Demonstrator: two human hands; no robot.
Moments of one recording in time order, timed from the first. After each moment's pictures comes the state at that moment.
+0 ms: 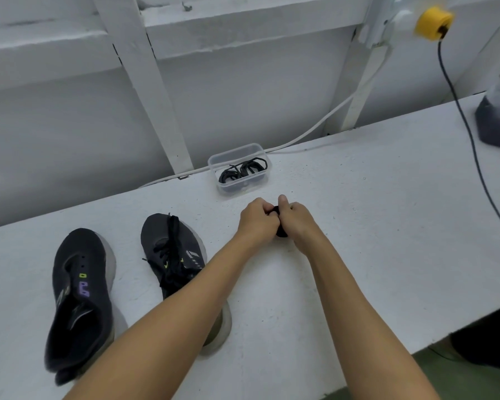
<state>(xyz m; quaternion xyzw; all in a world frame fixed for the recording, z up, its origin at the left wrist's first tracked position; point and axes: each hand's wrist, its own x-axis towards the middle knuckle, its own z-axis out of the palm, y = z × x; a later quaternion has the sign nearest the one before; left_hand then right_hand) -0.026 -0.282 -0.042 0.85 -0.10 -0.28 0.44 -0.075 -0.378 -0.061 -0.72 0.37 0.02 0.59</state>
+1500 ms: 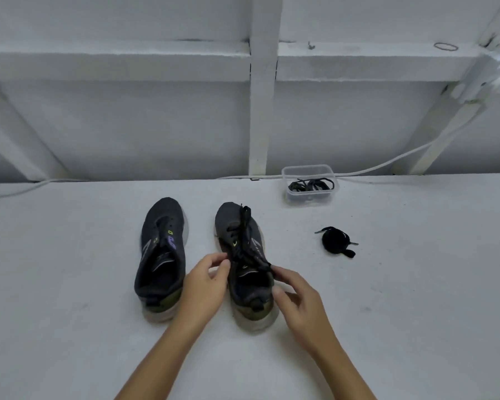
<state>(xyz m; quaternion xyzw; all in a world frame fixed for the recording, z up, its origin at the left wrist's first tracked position) -0.105 -0.054 -0.046 0.81 0.08 -0.11 0.57 -0.183 -0.240 -0.070 -0.78 0.05 -0.06 0.63</state>
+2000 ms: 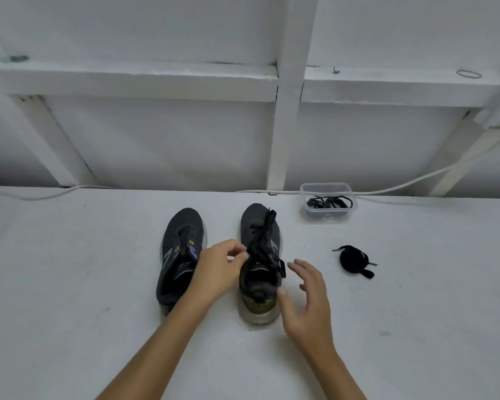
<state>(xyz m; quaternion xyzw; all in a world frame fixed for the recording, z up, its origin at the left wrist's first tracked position) -0.057 -0.043 -0.013 0.89 -0.06 -0.09 0.45 -0.157 -0.216 -0.076 -0.82 0.06 -0.20 0.53</state>
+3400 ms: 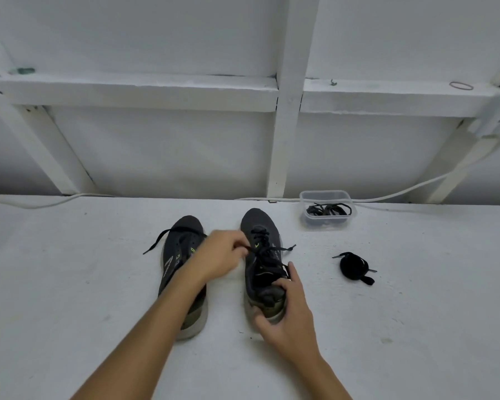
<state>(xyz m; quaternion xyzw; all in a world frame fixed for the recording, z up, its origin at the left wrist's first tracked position) -0.011 -0.041 0.004 0.92 -0.18 -0.11 0.32 -0.150 -0.190 -0.089 -0.86 0.06 -0.16 0.48</state>
